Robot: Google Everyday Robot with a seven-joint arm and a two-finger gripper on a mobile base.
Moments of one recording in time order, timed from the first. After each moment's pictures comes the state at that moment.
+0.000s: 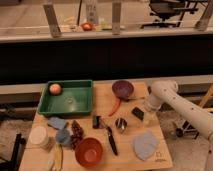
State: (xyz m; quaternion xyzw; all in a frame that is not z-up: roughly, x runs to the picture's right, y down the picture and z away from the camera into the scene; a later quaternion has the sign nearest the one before) arm 0.253 0.153 0.891 -0.33 -0.08 0.08 0.94
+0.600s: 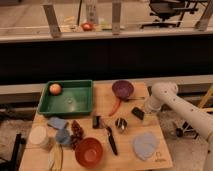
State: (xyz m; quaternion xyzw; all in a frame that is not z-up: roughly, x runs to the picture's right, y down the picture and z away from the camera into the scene) arm 0.256 0.162 0.898 -0.33 -0.08 0.08 0.94
